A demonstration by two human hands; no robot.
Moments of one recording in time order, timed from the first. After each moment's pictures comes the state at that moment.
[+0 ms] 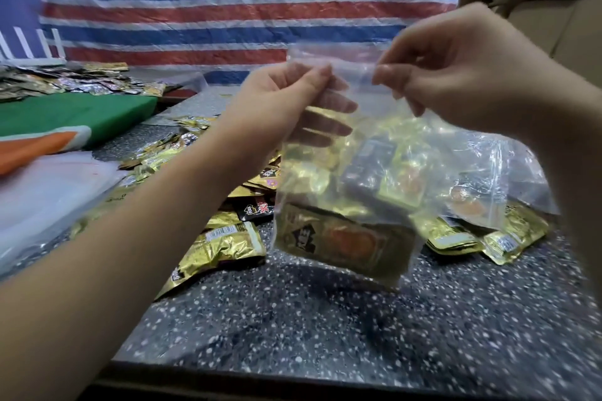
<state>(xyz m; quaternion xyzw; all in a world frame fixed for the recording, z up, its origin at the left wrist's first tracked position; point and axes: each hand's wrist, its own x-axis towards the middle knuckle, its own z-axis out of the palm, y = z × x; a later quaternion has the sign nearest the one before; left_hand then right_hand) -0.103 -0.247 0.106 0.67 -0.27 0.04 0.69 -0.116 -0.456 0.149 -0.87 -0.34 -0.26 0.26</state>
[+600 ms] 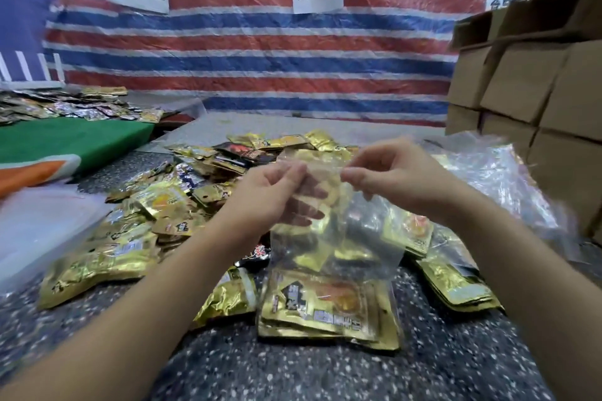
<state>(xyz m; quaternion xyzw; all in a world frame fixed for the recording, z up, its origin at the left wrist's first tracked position) -0.059 -0.235 0.044 0.69 -0.17 0.01 0.70 -0.051 -0.445 0.084 -0.87 -0.27 -0.11 0.40</state>
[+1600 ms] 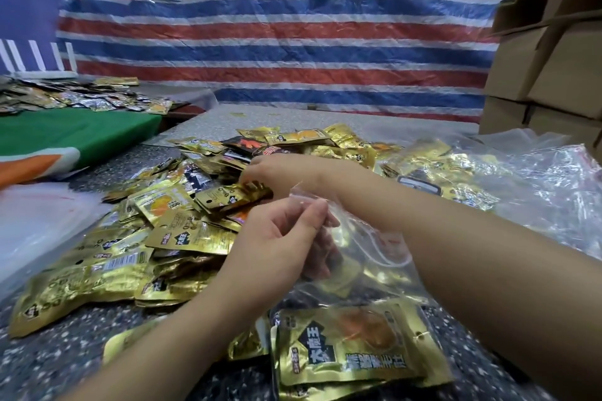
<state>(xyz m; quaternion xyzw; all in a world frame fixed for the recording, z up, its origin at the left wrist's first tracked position) -0.052 -0.231 0.003 0.69 -0.18 0.08 0.70 0.080 -0.296 0.065 -0.88 -0.45 -0.05 -0.10</state>
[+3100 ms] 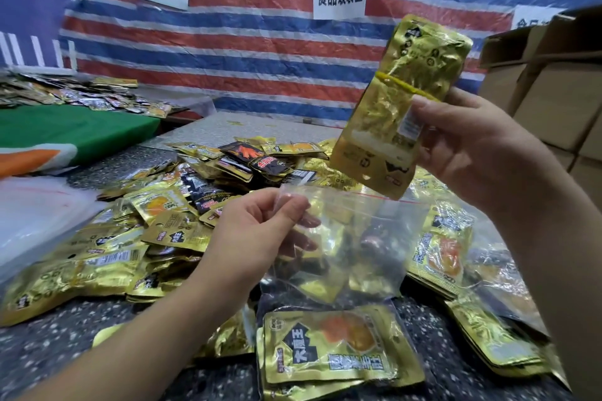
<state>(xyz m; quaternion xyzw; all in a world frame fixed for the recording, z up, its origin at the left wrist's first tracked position) -0.052 -0.222 0.012 0.65 -0.14 0.11 0.74 -0.028 -0.439 0.126 -0.60 -0.27 -0.04 0.75</state>
